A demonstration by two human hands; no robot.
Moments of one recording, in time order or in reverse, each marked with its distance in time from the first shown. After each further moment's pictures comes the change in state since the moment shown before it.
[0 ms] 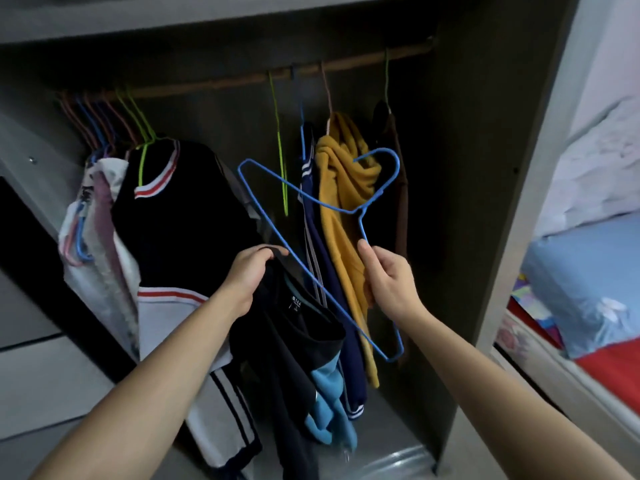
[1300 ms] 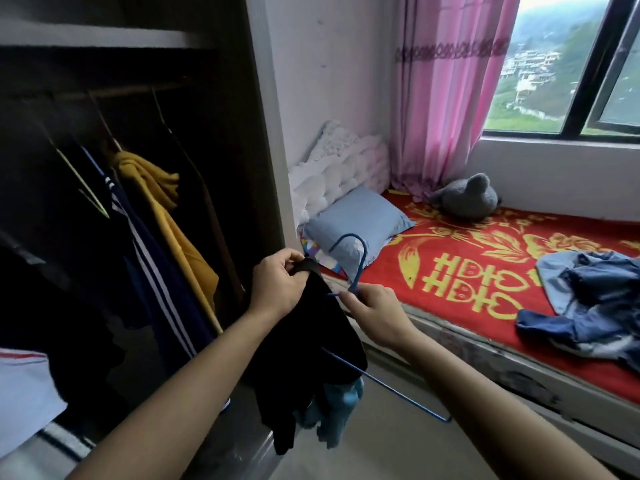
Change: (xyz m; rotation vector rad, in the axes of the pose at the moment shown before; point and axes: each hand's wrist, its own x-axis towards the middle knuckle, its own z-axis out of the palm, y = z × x) left_hand -0.247 0.012 0.160 0.266 -0.525 0.688; right_hand -0.294 -0.128 -0.130 -0.803 0.389 0.229
